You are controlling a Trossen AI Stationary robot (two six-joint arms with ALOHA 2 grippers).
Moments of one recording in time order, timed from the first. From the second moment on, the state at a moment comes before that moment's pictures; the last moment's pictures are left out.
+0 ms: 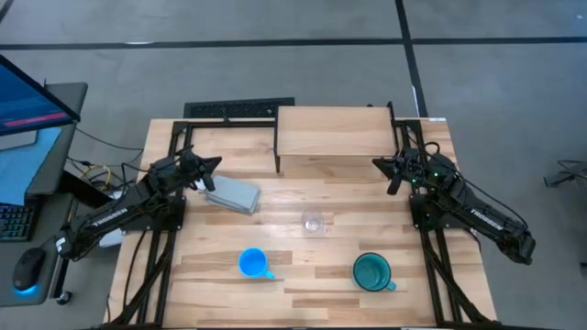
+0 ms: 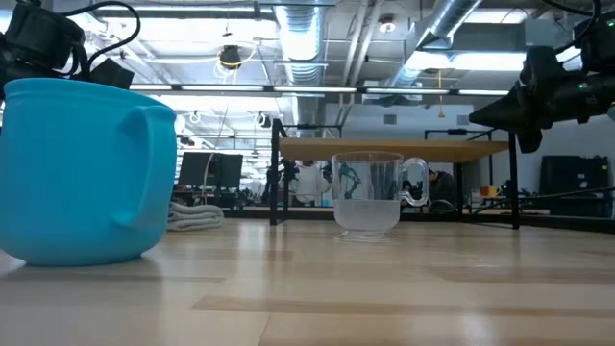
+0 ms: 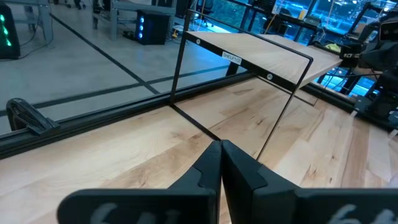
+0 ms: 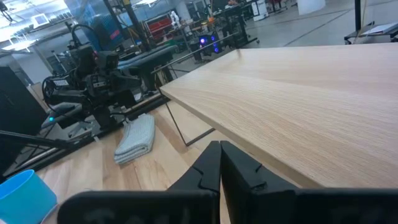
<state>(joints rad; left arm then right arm) 0.59 0.15 0.05 -0.08 -0.06 -0.28 -0.66 0.05 0.05 -0.10 -0.26 0.29</state>
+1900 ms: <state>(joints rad) 0.53 0.30 0.49 -0.17 0.38 -0.12 -0.66 0.05 0.05 -0.08 -0.26 0.20</state>
